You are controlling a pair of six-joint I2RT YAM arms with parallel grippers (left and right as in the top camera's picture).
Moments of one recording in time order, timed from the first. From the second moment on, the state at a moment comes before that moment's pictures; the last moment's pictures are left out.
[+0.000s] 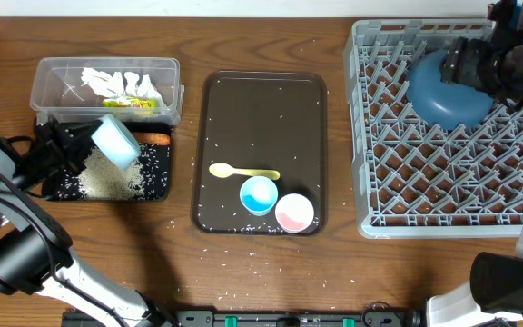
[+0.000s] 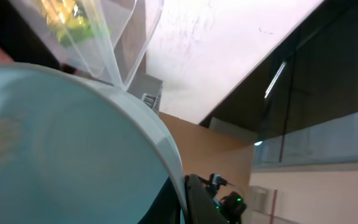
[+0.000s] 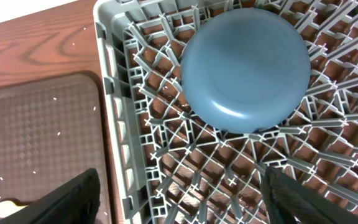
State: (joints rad) left arm 0.75 2.03 1.37 -1.08 1.49 -0.17; right arm -0.12 1.73 2.00 -1.27 -0.11 0.15
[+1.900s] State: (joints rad) left arm -0.54 1.87 1.39 -0.56 -0.01 -0.22; right arm 0.01 1.73 2.00 -1.28 -0.10 0.13
